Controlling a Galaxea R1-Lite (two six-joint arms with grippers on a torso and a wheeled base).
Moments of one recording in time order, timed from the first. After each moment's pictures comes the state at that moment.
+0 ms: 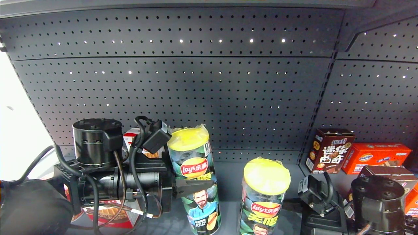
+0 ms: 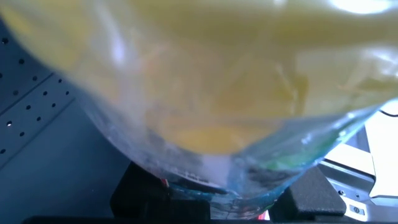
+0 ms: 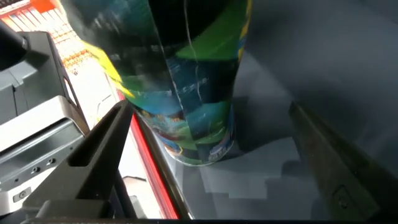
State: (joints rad) left arm -0.46 1.67 -0.61 -0.77 -0.79 0.03; right arm 0.69 1.62 -0.24 -0.99 0.35 -0.04
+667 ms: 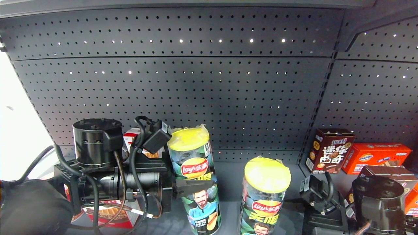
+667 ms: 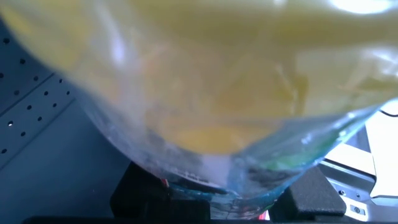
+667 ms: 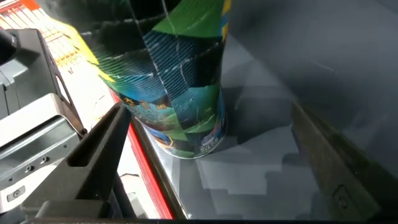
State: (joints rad) left arm -0.46 1.67 -0.61 -0.77 -0.79 0.03; right arm 0.66 1.62 -0.23 -0.99 0.35 -0.04
